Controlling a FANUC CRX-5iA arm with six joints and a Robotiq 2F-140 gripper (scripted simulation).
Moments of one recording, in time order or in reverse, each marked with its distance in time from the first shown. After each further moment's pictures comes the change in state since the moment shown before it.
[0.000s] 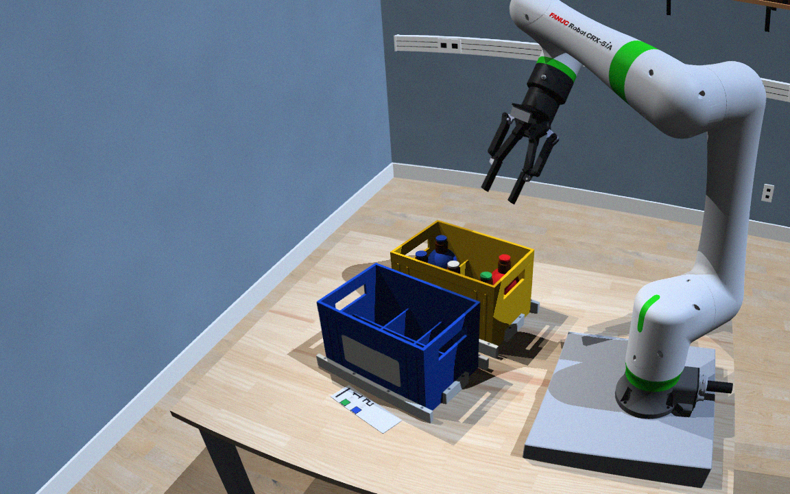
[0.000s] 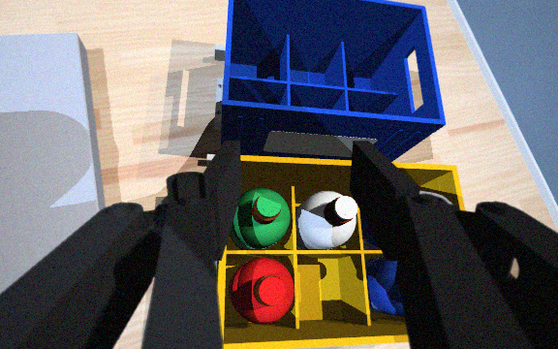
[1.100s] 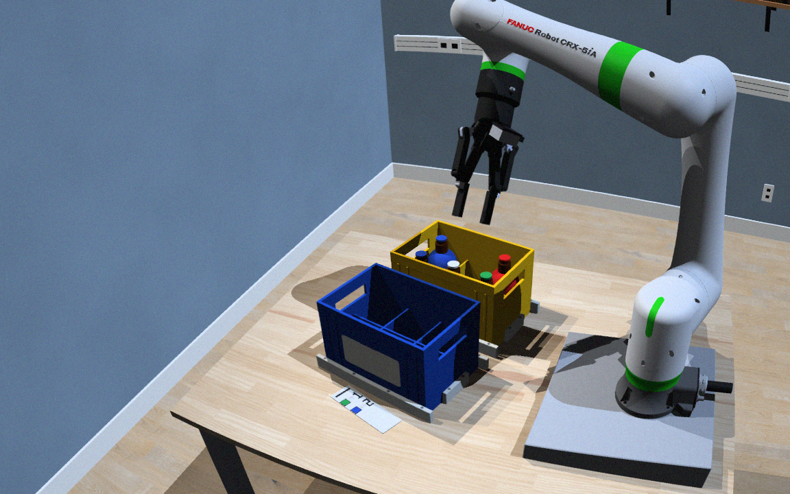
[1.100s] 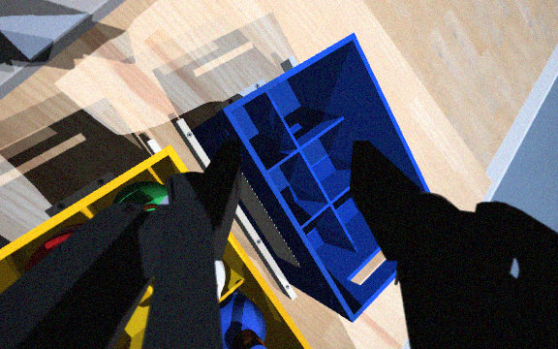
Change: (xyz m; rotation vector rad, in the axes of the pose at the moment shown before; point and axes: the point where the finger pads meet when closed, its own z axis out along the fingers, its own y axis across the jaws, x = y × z) arm 0.065 0.008 0.072 0.239 0.024 -0.938
